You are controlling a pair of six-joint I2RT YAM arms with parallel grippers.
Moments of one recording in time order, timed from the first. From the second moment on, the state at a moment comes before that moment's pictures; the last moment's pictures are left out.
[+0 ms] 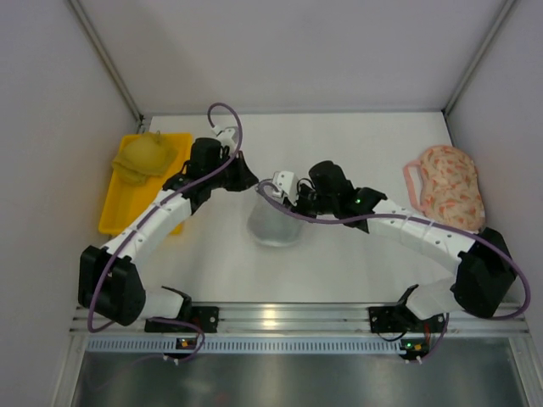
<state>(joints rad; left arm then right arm) -0.40 1.35 1.05 -0.26 0.31 -0.41 0.82 1.41 1.08 -0.30 -0.27 -0.45</state>
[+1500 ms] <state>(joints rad) -0.36 1.34 1.04 -0.25 0.47 -0.60 0.89 1.64 1.34 -0.33 -0.16 -0.34</state>
